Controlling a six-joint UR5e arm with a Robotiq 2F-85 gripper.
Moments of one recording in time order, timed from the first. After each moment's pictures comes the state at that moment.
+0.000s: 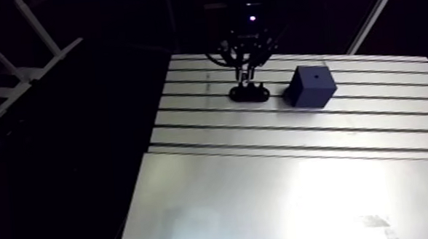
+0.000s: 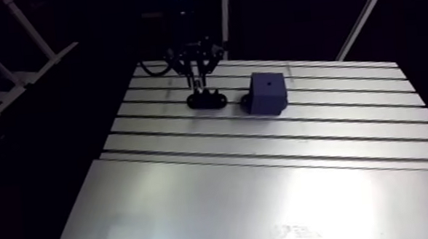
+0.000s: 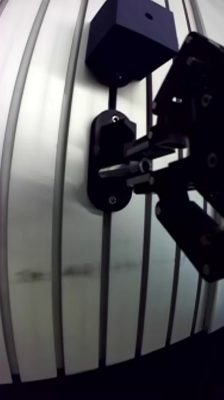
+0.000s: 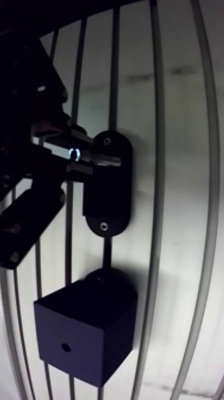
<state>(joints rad) 0.09 -1.08 1.67 -2.04 -1.57 -1.54</state>
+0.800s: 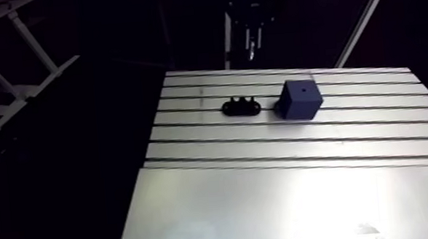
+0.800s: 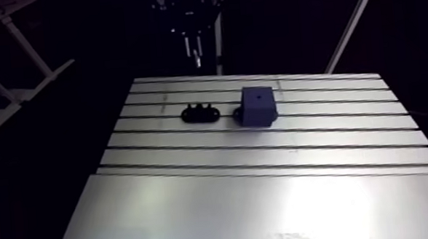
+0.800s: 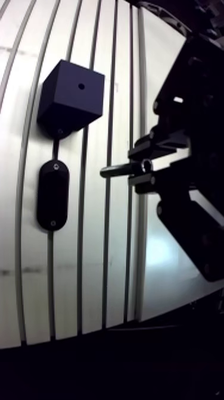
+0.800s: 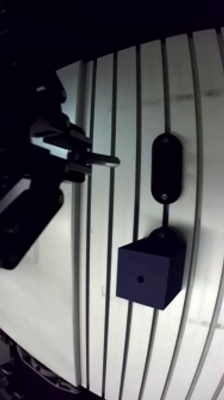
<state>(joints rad) 0.05 -1.15 1.37 -1.52 -1.60 -1.58</state>
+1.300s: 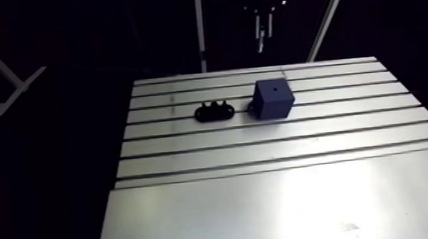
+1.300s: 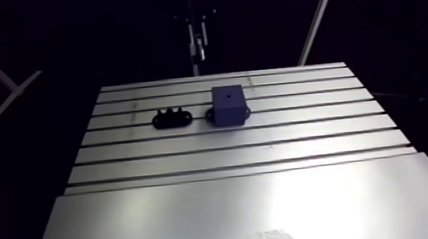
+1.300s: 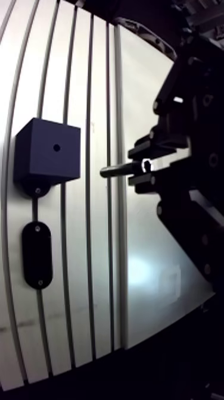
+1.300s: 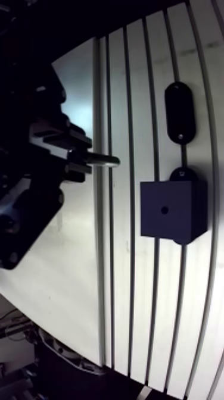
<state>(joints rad) -0.08 -1.13 1.30 -1.38 -1.64 -1.65</state>
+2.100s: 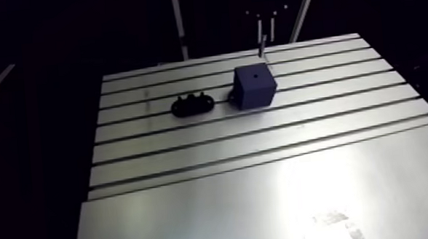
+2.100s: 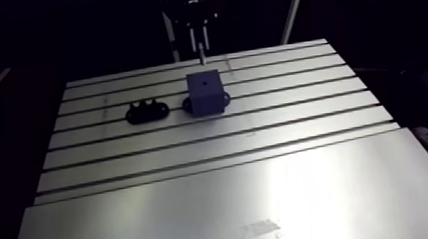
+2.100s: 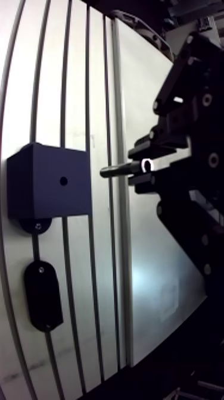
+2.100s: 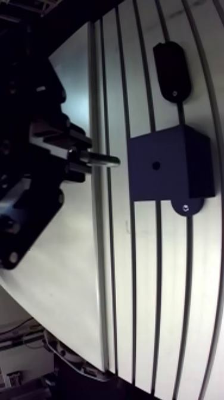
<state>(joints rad) -0.17 -1.05 1.31 -1.36 -1.65 -1.68</state>
